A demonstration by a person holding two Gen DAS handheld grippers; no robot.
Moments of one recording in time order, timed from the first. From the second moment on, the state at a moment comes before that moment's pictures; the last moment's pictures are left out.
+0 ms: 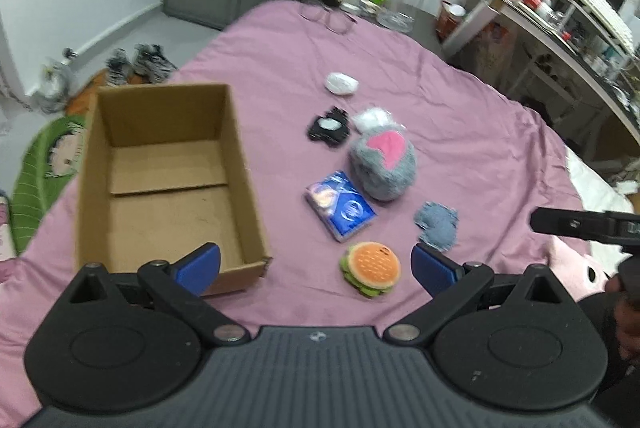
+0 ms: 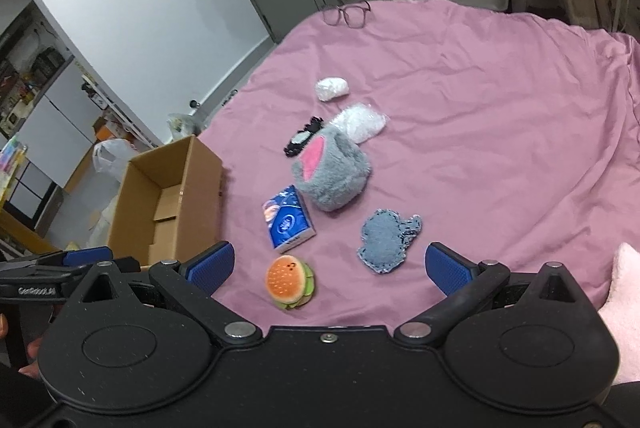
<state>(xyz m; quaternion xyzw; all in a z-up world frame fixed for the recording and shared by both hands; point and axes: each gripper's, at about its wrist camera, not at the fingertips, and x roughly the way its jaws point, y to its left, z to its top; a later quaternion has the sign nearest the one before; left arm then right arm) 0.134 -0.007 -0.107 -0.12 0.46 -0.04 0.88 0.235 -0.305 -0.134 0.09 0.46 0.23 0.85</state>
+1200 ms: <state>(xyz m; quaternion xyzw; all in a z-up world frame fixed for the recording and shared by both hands) 0.219 -0.083 -0.216 -0.01 0.55 -0.20 0.81 0.302 -0.295 -0.221 0.07 0.54 0.21 0.81</state>
